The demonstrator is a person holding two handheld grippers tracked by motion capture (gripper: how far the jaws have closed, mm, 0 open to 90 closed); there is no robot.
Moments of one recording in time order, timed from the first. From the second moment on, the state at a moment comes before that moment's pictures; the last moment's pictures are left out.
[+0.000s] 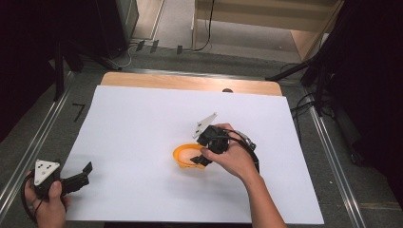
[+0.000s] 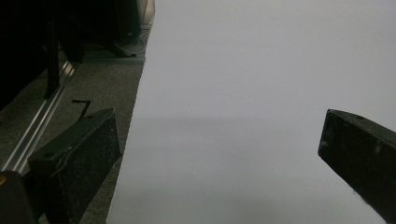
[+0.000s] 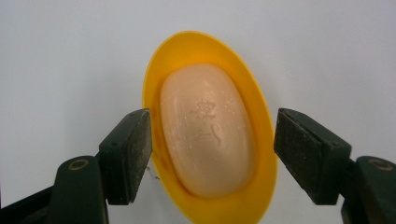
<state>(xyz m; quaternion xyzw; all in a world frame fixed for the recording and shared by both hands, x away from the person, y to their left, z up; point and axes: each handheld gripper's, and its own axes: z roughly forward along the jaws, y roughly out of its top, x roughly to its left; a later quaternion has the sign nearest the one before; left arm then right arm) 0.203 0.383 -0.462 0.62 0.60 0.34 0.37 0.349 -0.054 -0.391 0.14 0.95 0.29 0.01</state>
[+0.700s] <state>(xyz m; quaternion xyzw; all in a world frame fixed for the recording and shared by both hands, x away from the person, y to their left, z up) 0.203 0.382 -0.462 0.62 0.60 0.34 0.37 0.345 -0.122 -0.393 0.26 0.90 0.34 0.06</state>
